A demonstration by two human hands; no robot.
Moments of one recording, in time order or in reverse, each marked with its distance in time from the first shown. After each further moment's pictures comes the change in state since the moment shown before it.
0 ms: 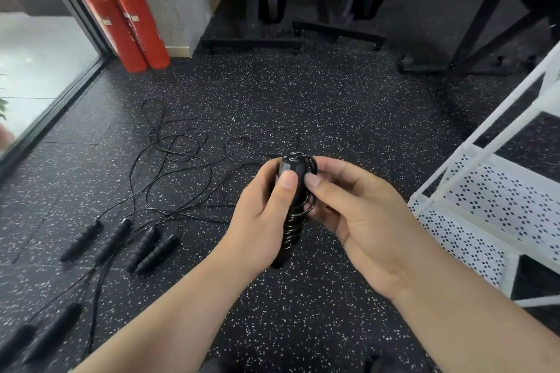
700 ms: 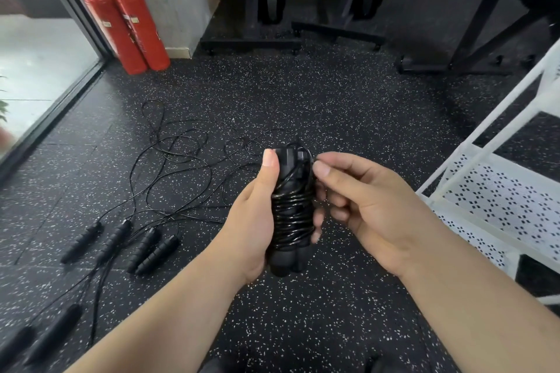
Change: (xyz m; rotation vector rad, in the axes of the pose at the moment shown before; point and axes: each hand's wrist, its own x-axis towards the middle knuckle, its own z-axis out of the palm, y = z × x) left_hand 0.001 0.019 0.002 -0.474 -0.168 -0.393; right_hand 0.013 -0.014 -0.014 -0.046 -0.003 0.034
